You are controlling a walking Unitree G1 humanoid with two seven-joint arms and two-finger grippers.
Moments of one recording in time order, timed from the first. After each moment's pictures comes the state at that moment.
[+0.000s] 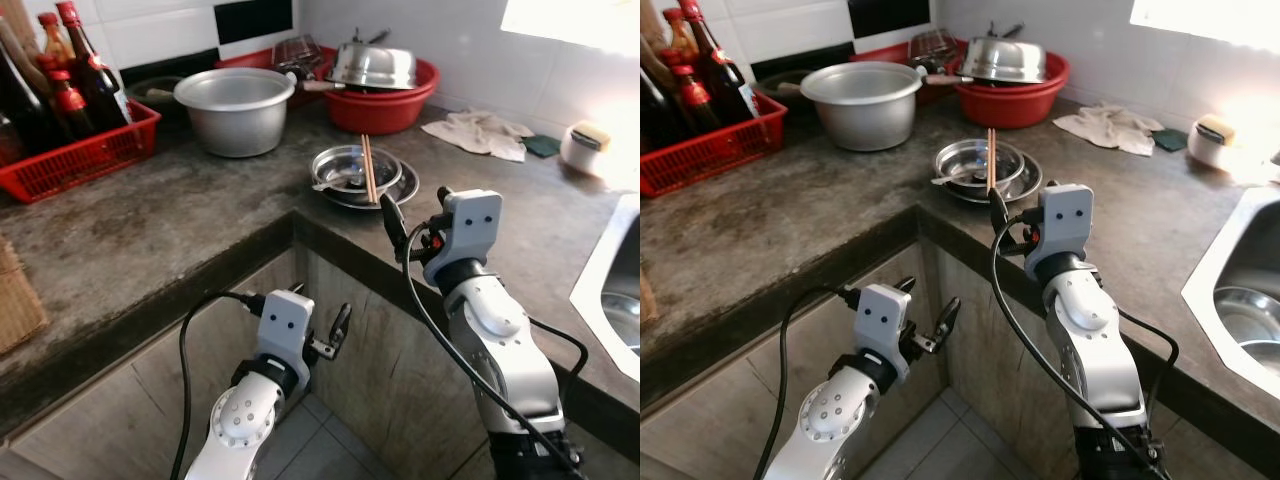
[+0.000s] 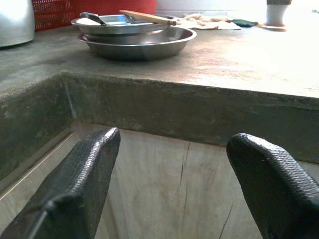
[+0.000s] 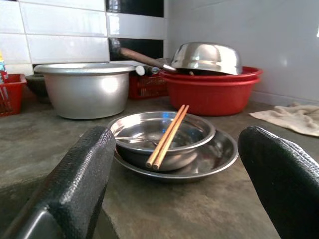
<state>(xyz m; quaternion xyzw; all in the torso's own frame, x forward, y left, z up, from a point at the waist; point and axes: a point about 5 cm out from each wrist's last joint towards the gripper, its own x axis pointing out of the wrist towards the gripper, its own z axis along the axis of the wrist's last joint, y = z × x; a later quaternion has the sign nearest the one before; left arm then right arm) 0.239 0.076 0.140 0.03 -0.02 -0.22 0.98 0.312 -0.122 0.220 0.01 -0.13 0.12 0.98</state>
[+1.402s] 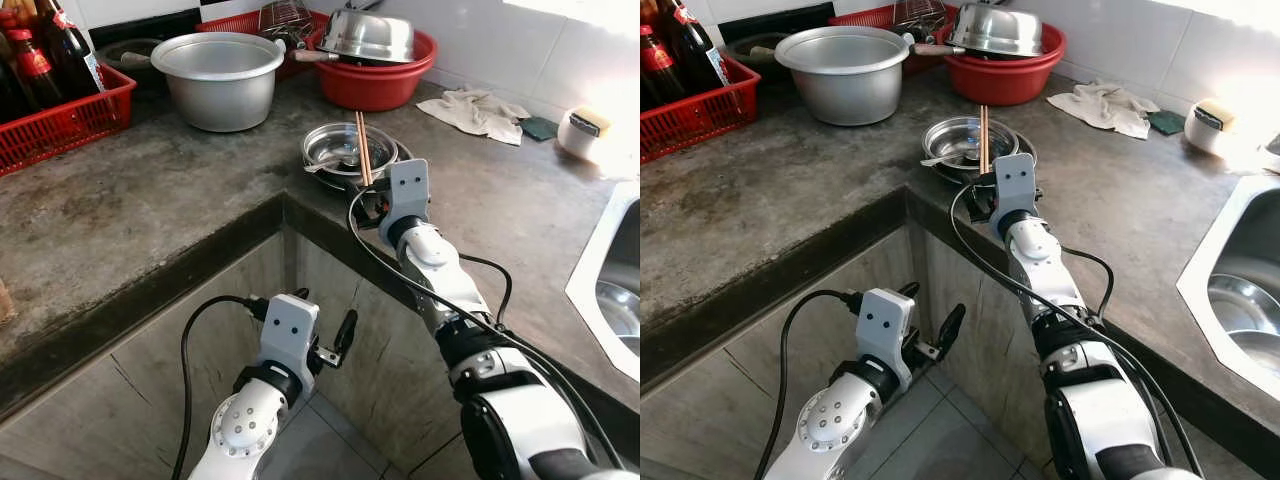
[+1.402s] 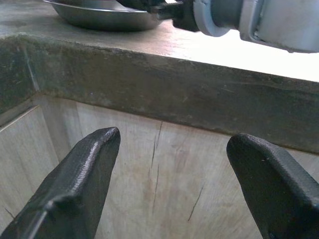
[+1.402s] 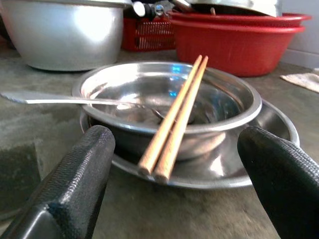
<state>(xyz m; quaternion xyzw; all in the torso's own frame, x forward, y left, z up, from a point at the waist) 0.226 0.066 0.143 0.03 -0.01 -0.24 0.97 0.397 -0.093 0.213 -0.01 -0.08 0.12 0.99</state>
